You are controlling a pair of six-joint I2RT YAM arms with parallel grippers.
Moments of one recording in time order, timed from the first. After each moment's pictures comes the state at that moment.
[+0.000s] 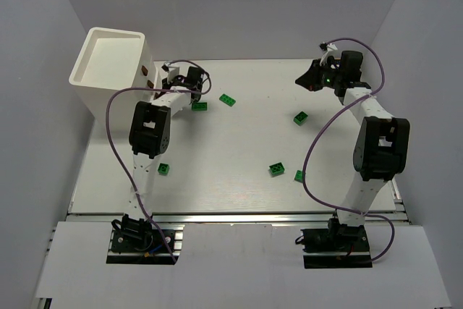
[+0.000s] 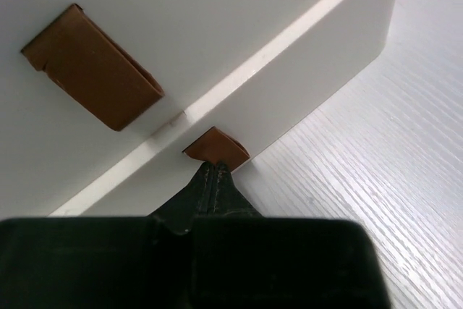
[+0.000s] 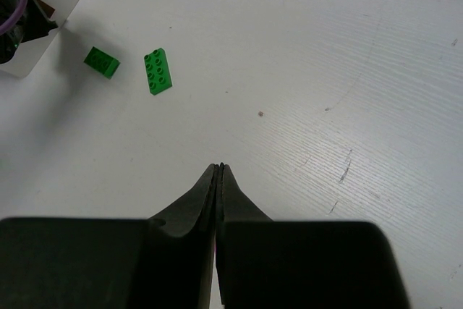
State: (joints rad) left arm -0.29 2.42 1.89 -0.42 -1.20 -0.58; right arm -0.02 1.89 1.44 -0.03 -0.78 0.05
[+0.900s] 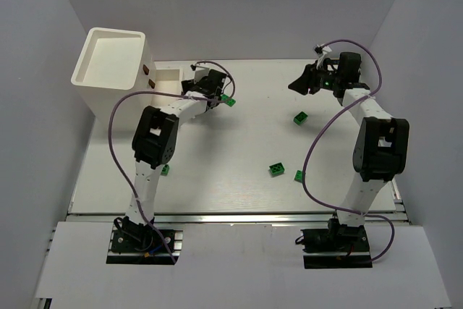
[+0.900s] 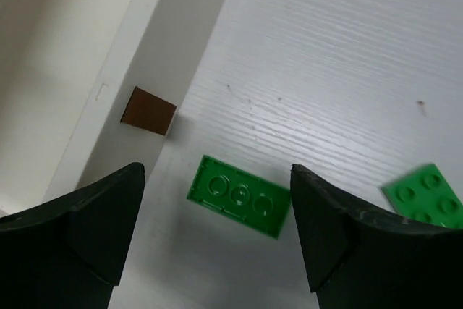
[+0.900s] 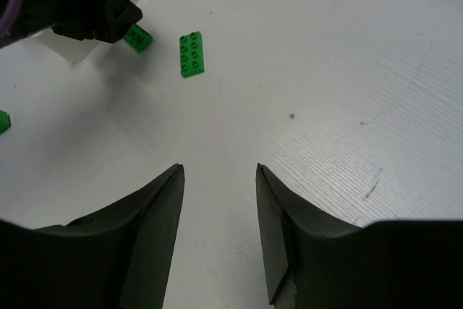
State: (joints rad) left arm -0.47 2.30 1.79 -0.32 -0.84 -0.47; right arm -0.02 1.88 1.43 -0.05 -0.91 -0.06
